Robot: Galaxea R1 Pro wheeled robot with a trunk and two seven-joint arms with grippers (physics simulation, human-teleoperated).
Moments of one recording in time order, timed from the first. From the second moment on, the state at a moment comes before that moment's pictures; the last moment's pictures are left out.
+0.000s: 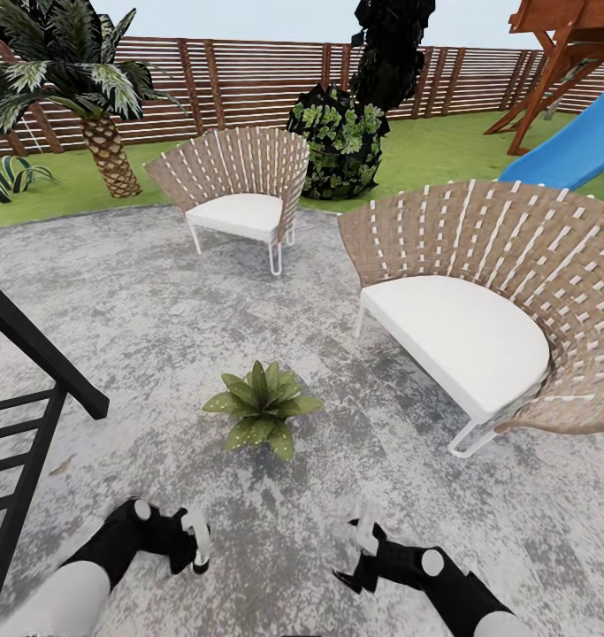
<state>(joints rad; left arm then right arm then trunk) -0.65 0.08 0.29 -0.48 -1.10 -0.04 -0.92 -0.53 -0.01 0.08 -0.43 0.63 -0.37 0.62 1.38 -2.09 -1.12</state>
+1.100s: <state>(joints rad) -0.42 0.08 0.44 -0.15 -0.43 -0.16 -0.09 -0.41 -0.01 0.00 -0.03 0.26 -0.56 -0.21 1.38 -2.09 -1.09</state>
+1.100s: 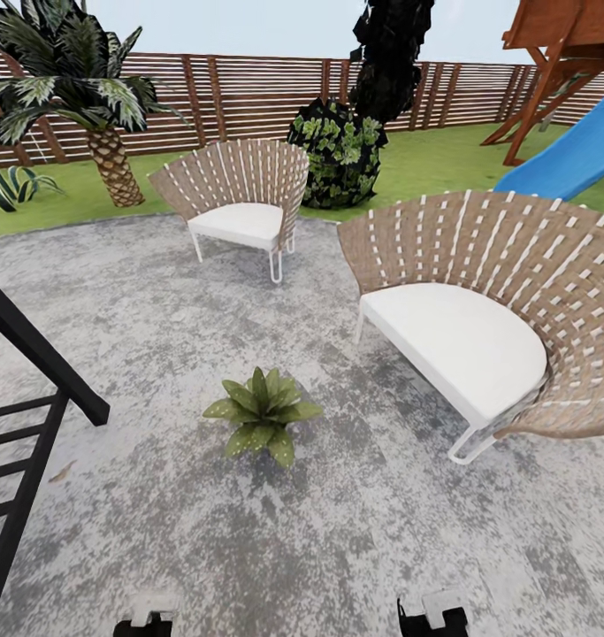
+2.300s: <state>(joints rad) -0.41 0.07 0.43 -0.15 -0.43 -0.21 -0.09 -0.41 0.00 0.00 -0.03 0.26 -0.56 -0.21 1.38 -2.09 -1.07</state>
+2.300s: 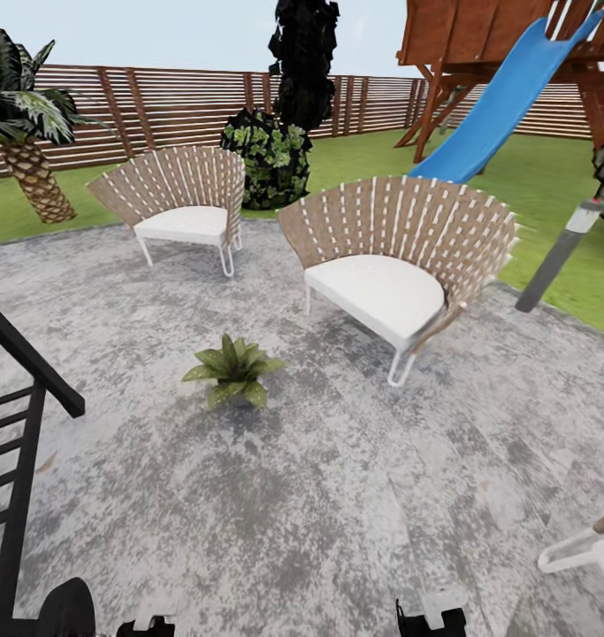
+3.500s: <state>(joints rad) -0.41 0.07 0.43 -0.15 -0.43 -0.21 -0.09 -0.41 -0.01 0.00 -0.03 0.26 -0.56 -0.21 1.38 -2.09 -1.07</state>
